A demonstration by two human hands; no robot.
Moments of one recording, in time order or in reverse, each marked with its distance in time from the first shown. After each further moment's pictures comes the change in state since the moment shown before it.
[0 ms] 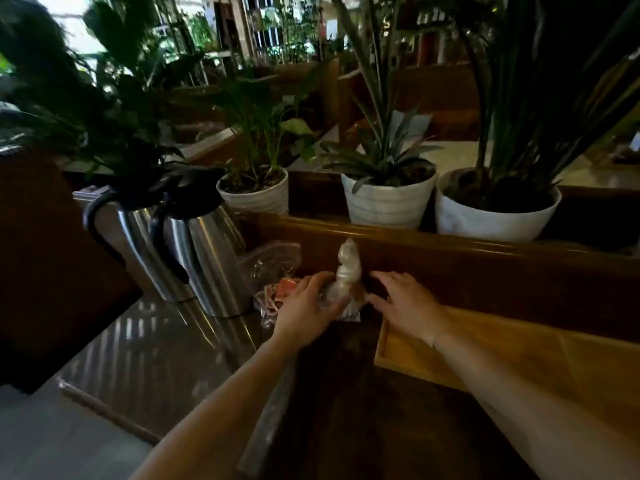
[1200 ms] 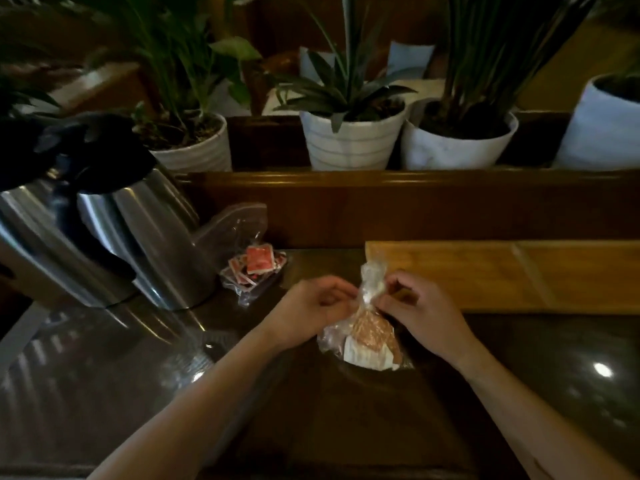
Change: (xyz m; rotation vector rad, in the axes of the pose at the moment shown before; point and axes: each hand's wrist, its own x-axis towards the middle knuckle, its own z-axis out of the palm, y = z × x) left_hand -0.024 -0.016 -0.020 -0.539 -0.635 0.210; right_hand -0.101 -0.049 0.025 0.512 0.211 0.203
